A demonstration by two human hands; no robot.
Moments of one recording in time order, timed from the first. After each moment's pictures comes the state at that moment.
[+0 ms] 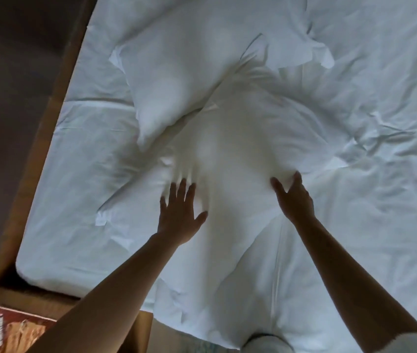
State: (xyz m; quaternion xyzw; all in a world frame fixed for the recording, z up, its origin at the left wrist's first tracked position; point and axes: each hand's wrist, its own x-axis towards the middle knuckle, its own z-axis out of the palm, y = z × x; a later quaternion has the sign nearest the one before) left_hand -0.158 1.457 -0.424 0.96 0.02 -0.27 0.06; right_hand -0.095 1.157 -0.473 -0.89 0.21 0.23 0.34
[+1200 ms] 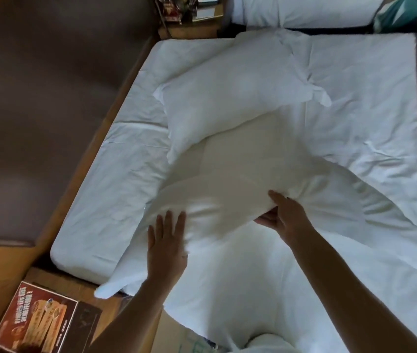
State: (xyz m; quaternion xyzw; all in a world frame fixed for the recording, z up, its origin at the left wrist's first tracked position) left_hand -0.322 1.464 -0.347 1.00 0.06 -0.06 -0.02; right_hand -0.180 1.201 -0.320 -0.48 0.34 0.26 0.77
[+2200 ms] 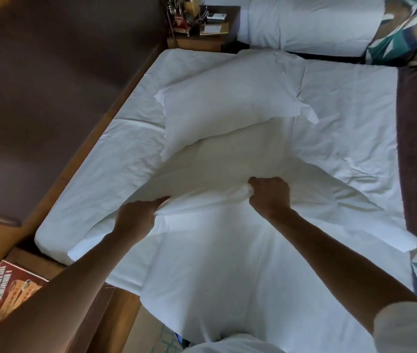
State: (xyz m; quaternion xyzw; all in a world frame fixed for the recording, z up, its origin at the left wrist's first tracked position) left_hand -0.287 1.480 -0.284 0.99 0.09 -0.12 -0.05; right_hand -0.156 1.170 -0.304 -0.98 -0.17 0.07 0.04
